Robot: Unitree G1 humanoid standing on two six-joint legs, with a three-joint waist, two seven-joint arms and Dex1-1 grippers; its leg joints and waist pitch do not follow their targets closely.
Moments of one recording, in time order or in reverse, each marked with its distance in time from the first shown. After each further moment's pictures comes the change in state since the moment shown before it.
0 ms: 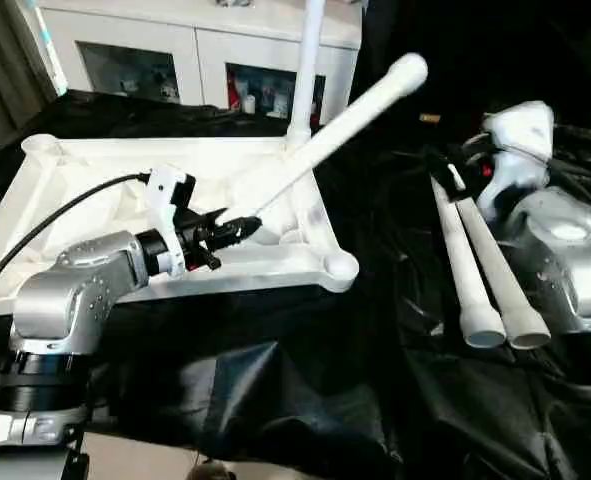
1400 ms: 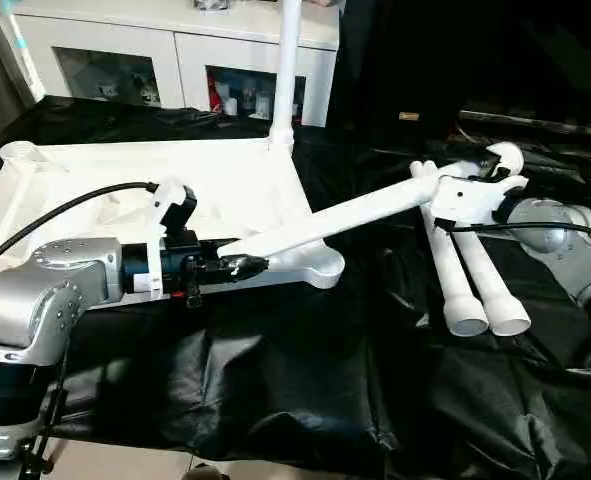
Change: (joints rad) left arm 0.040 0.172 -0.075 -0.115 -0.095 0.076 -0.263; right arm -0.184 -0.058 0.234 0.676 -0.454 -0.554 -0.039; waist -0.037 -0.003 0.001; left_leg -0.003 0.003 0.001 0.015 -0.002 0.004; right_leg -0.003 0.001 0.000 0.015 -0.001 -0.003
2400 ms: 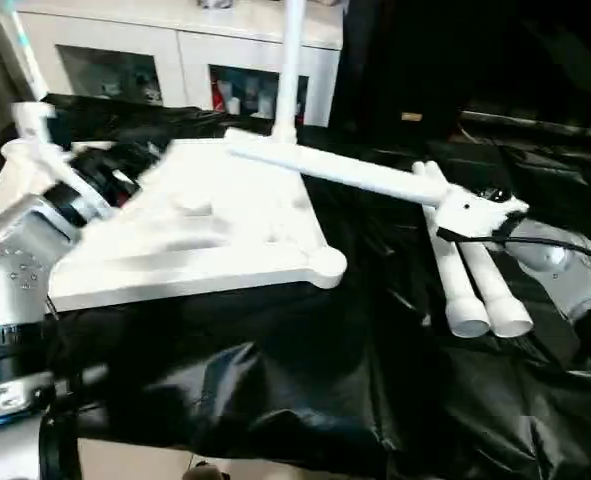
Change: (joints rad) left arm -0.147 -0.150 0.415 0.294 -0.062 -0.260 0.420; right arm 0.070 0.088 -0.143 0.063 0.147 0.037 0.044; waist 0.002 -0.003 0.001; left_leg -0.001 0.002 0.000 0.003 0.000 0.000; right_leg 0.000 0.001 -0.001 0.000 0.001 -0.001
